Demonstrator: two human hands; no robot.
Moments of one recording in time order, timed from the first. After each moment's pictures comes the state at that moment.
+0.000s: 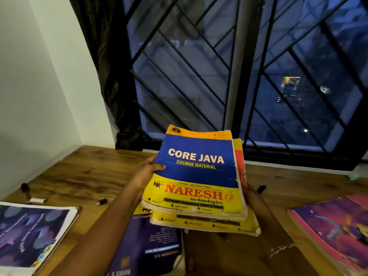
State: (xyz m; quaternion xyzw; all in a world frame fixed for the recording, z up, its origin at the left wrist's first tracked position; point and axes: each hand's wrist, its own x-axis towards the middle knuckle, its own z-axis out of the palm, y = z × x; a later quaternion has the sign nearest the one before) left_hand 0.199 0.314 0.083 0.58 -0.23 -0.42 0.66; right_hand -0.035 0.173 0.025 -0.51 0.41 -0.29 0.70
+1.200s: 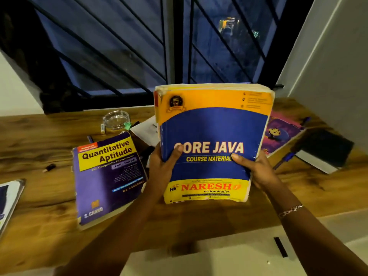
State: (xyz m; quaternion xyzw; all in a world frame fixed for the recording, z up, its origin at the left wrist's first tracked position) left_hand 0.025 0.349 0.008 0.54 -0.39 -0.35 0.66; right_hand -0.189 0.270 0.008 -0.52 0.33 -0.45 0.64
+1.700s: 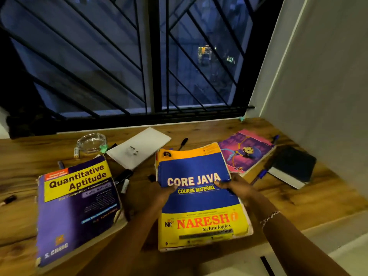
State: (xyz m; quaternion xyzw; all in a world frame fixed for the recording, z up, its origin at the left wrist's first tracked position) left_hand -0.005 0.293 -0.043 0.66 -0.22 -0.51 0.51; right_hand -0.218 0.231 -0.010 -0.52 0.53 -0.27 0.61
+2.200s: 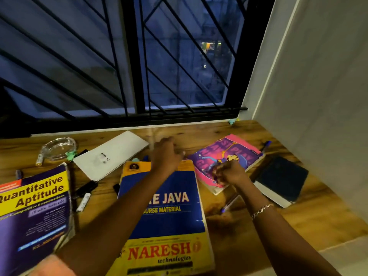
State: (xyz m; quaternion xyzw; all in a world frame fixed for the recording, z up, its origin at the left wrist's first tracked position) left_hand -0.085 0.163 0.041 0.73 -0.58 -0.12 0.34; right_hand -0.275 0.112 0.001 -0.63 0.64 -0.21 0.40
